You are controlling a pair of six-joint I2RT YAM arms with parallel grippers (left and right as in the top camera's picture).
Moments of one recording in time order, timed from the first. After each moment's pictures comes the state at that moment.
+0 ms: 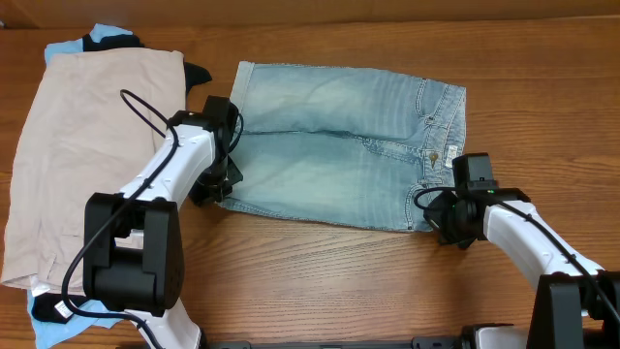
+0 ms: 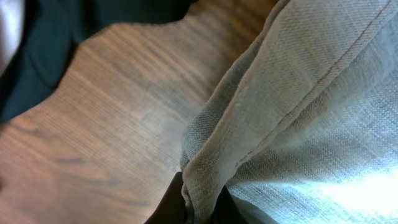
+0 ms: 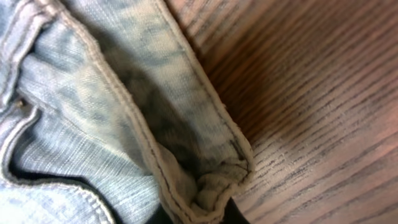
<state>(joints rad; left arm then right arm) -0.16 1.89 1.29 -1.08 -0.19 -0.78 0.05 1.50 0.70 -0.62 -0.09 0.85</state>
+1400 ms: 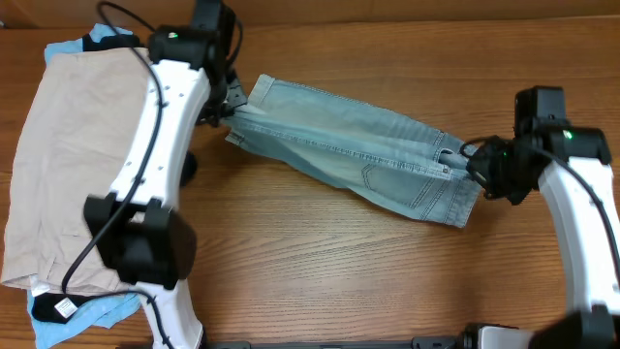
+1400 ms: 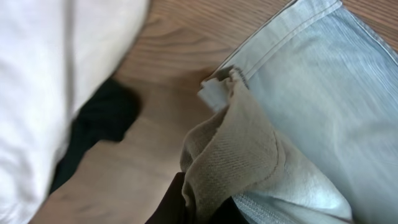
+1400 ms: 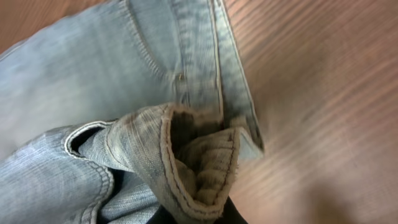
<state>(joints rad) -0.18 2.04 2.02 -1.33 -0.15 -0.57 -0.11 1.49 1.27 -1.15 -0.08 0.65</state>
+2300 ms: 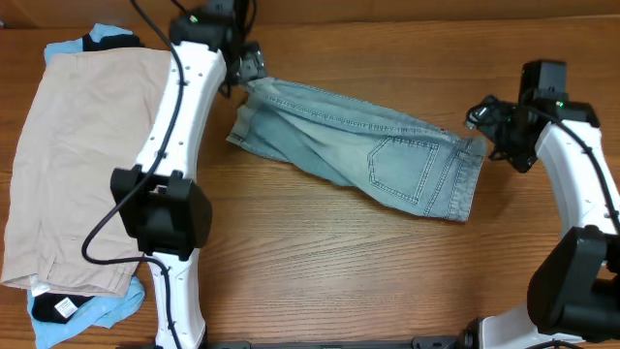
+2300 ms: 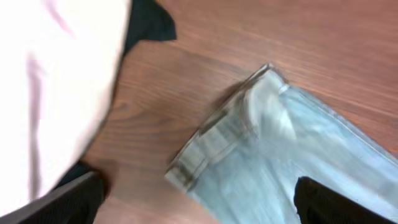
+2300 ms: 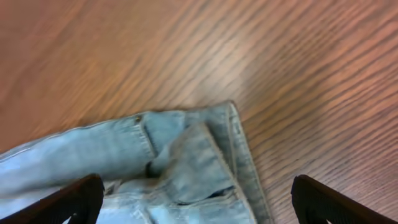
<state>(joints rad) -0.19 2.24 2.32 -1.29 -0.21 -0.51 -0.17 1.73 1.38 -0.86 -0.03 0.56</state>
